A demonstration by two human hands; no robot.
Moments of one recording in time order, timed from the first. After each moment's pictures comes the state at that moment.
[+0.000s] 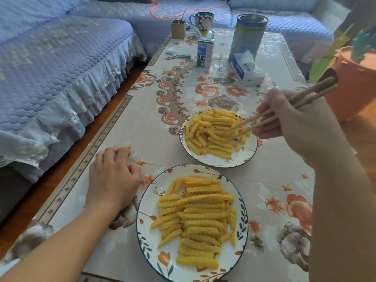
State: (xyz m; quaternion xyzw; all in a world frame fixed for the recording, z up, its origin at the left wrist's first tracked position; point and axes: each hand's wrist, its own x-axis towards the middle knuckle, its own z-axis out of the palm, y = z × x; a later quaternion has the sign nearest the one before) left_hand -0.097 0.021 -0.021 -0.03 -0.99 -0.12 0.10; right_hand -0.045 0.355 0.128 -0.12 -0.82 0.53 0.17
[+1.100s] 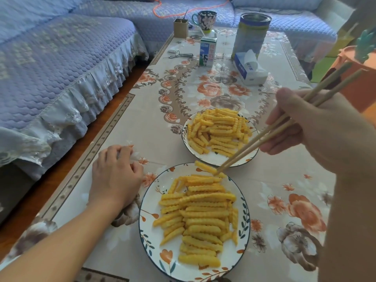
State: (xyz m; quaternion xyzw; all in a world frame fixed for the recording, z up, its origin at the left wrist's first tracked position) left_hand -0.097 0.021 -0.021 -0.03 -0.99 -0.12 0.10; right_hand -0.023 0.350 0.156 -0.09 -0.79 0.60 0.05
